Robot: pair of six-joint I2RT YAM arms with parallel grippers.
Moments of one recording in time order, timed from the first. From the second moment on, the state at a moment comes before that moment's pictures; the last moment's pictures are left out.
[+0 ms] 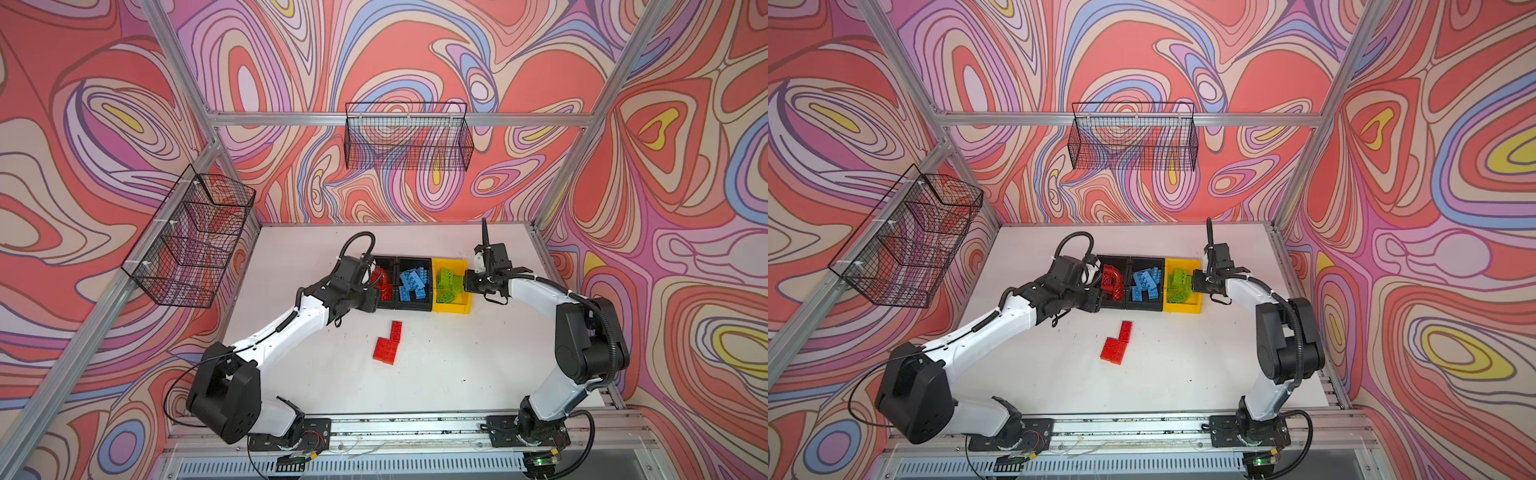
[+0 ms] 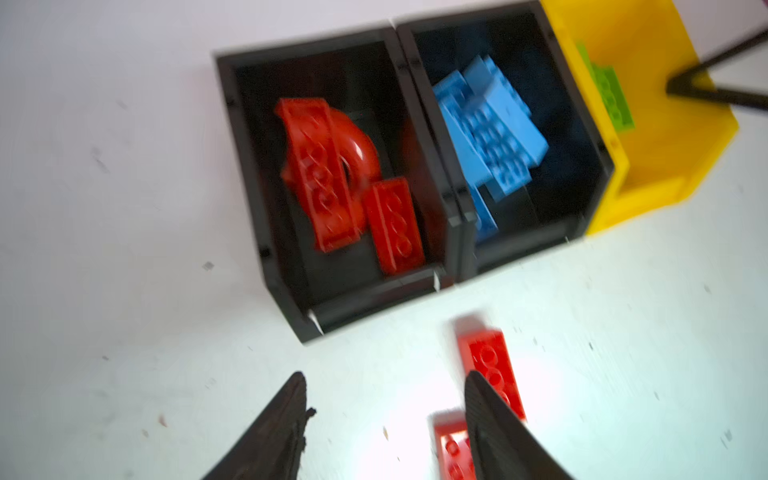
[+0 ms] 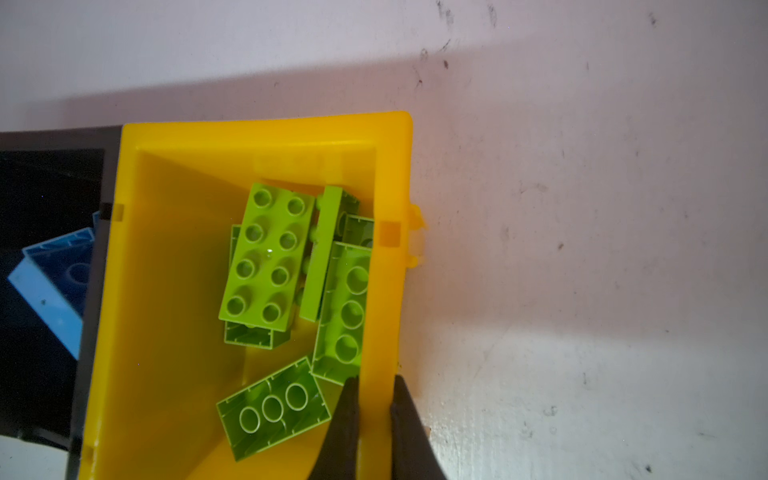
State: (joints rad) left arm -0.58 1.40 0.98 -0.49 0.01 -0.22; right arm 0.15 1.71 1.09 -0.34 -0.16 0.27
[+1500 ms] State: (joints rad) left arm -0.74 1.56 0.81 -0.51 -0.03 -0.32; right arm 0.15 1.71 1.08 -0.34 -0.16 0.27
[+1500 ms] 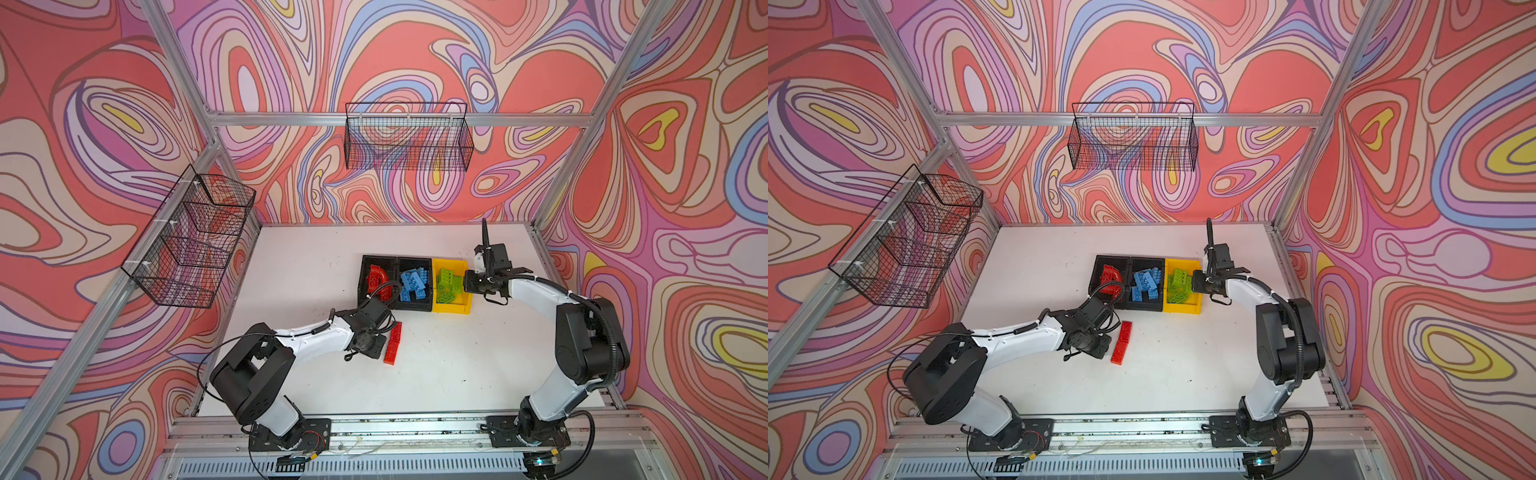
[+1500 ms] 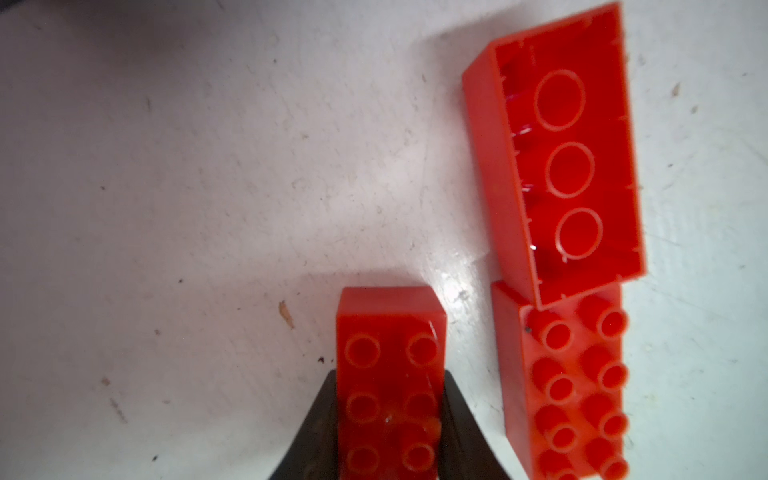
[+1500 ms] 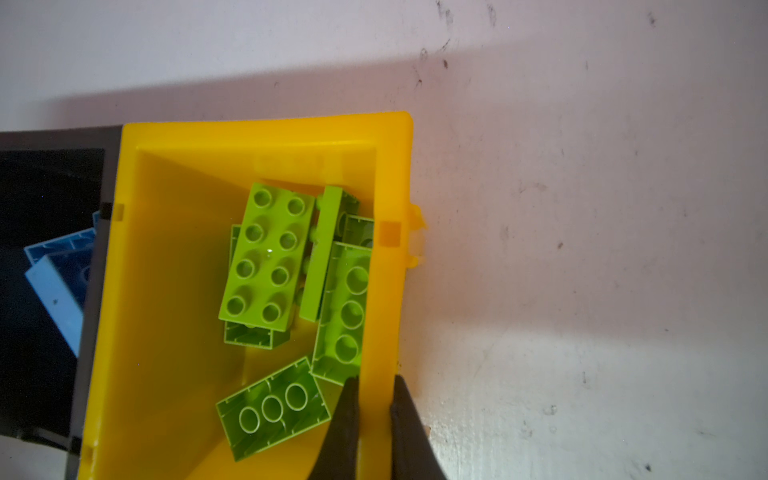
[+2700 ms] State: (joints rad) left arm -0.52 1.97 1.57 -0.50 -0.04 -0.28; right arm 0.15 1.70 1.08 -0.35 -0.16 0.28
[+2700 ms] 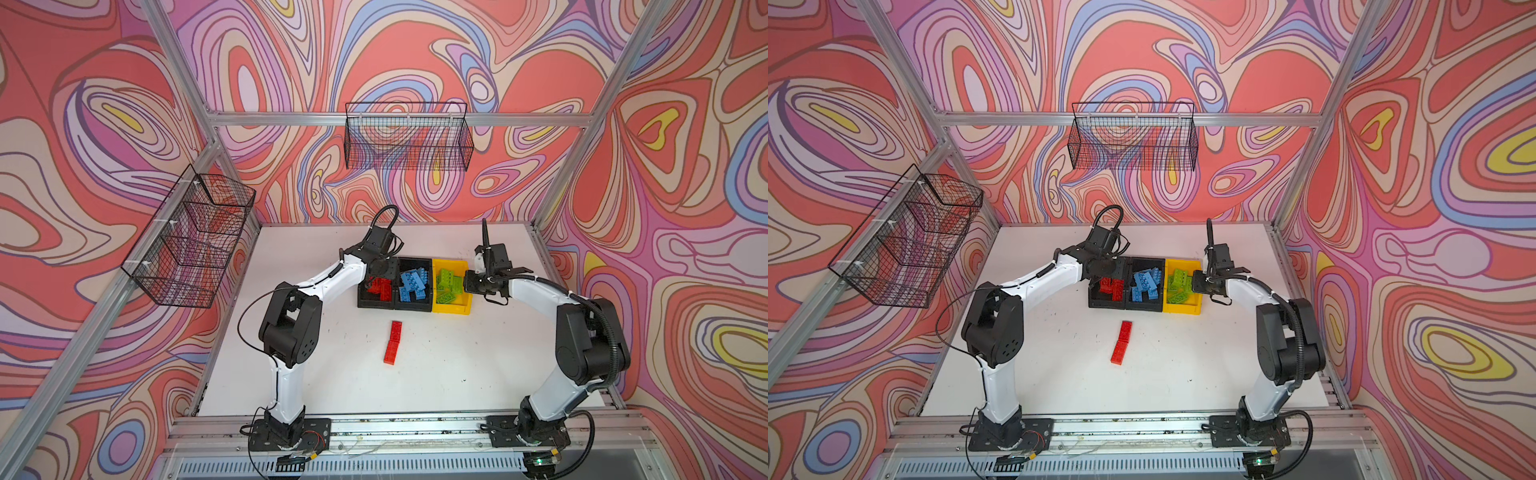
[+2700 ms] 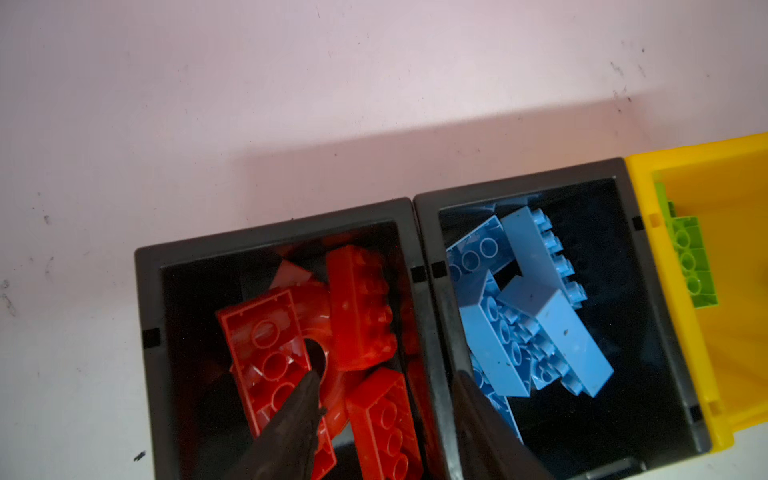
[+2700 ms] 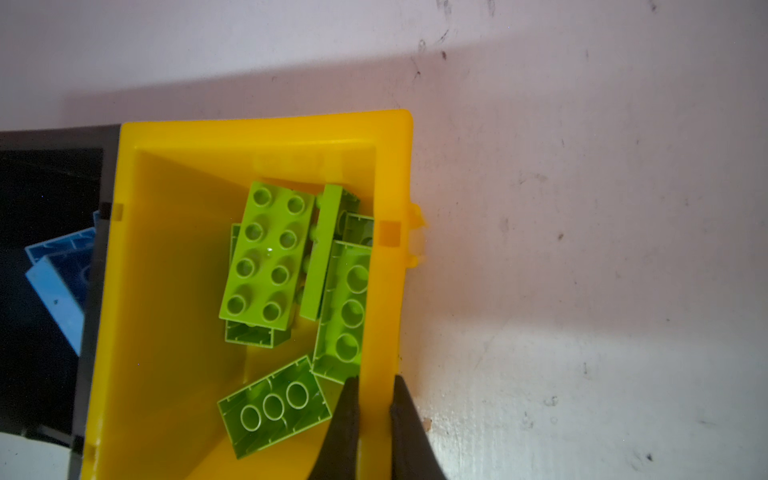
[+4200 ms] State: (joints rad) left arm -0.88 1.67 0.98 -0.63 0.00 -0.53; right arm 0.15 1.70 1.08 -0.36 -0.16 0.28
